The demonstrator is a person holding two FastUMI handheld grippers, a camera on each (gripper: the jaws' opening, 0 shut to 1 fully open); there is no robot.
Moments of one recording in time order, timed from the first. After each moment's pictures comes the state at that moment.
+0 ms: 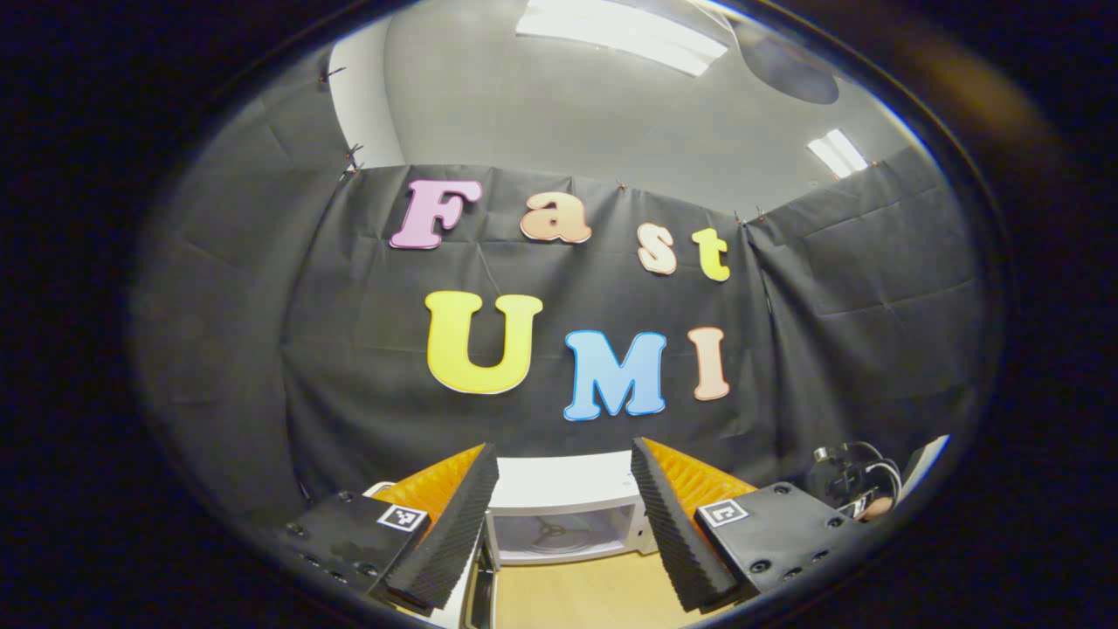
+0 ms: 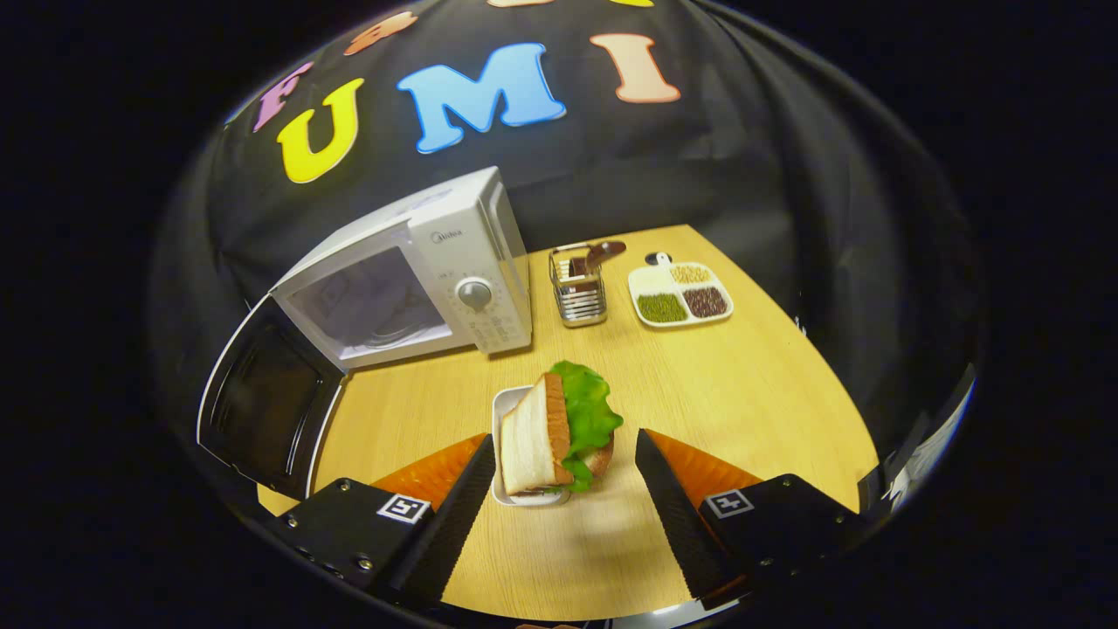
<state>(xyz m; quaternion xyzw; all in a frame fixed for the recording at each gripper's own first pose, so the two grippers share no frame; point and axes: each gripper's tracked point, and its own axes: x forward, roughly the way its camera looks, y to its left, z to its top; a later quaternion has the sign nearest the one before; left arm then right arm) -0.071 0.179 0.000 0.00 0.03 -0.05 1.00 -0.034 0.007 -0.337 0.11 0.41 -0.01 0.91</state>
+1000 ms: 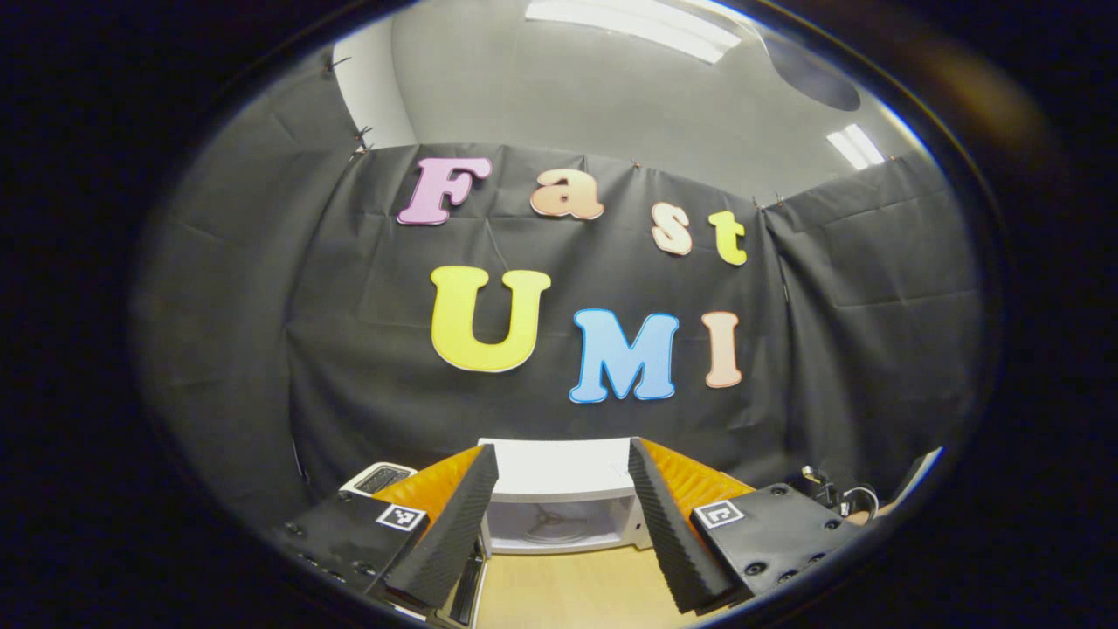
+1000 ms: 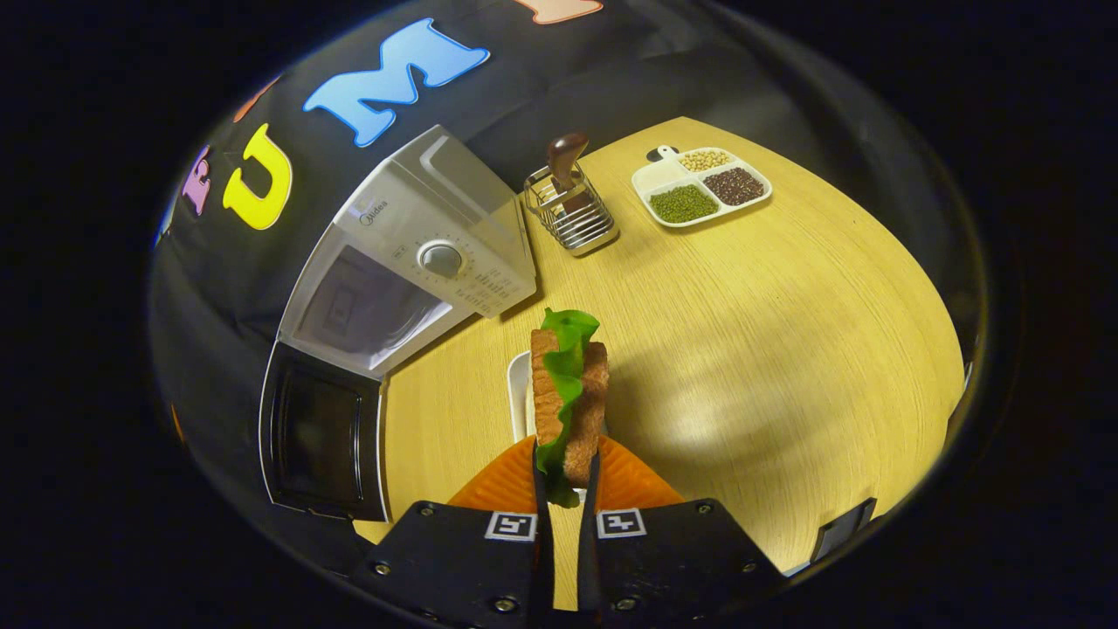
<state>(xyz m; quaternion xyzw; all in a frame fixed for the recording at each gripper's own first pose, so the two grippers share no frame) -0.058 0.177 -0.018 -0.01 0.06 -0.02 1.00 -0.013 0.026 -0.372 0.27 0.47 0.04 0.84</state>
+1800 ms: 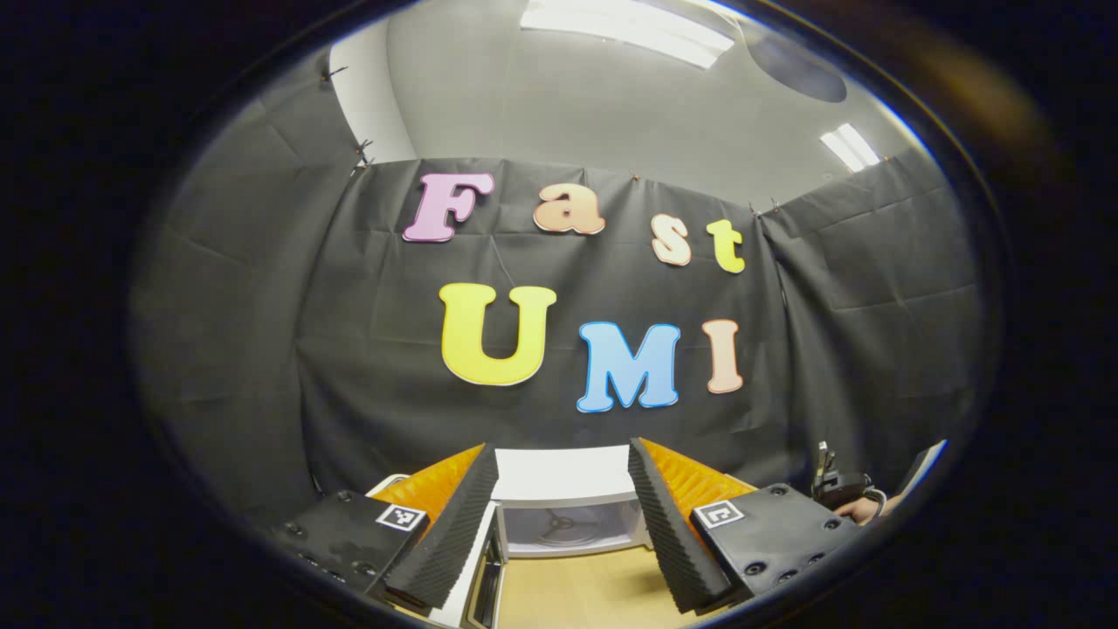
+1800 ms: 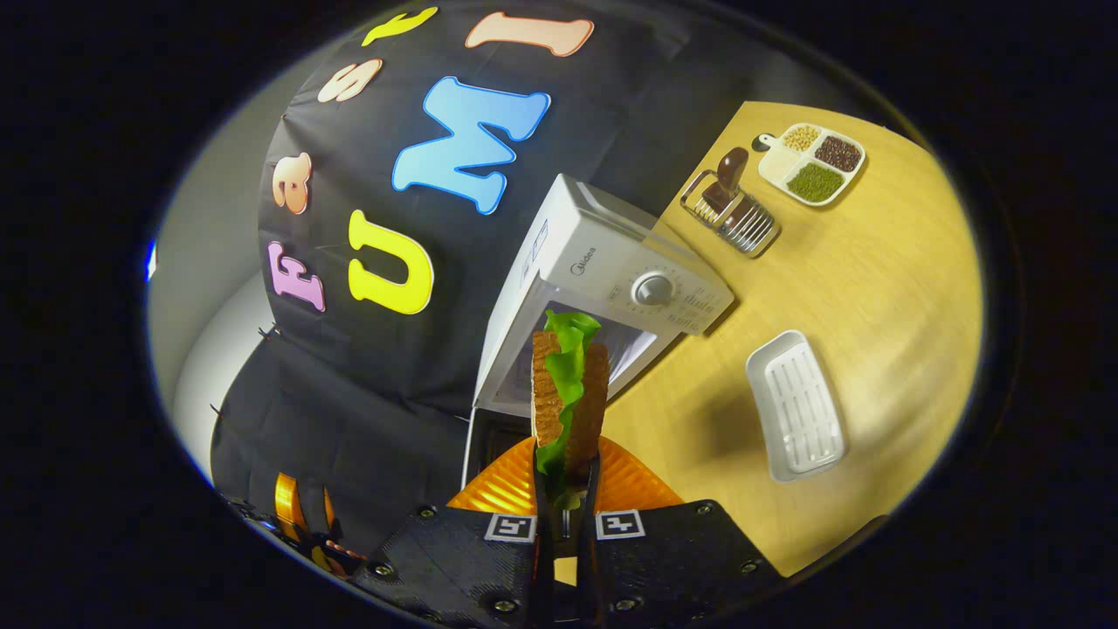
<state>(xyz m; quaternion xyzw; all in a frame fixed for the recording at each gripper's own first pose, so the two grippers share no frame) -0.086 0.204 0.007 0.01 0.04 -0.01 1.00 0.012 0.163 -0.247 0.50 0.34 0.19 0.78</state>
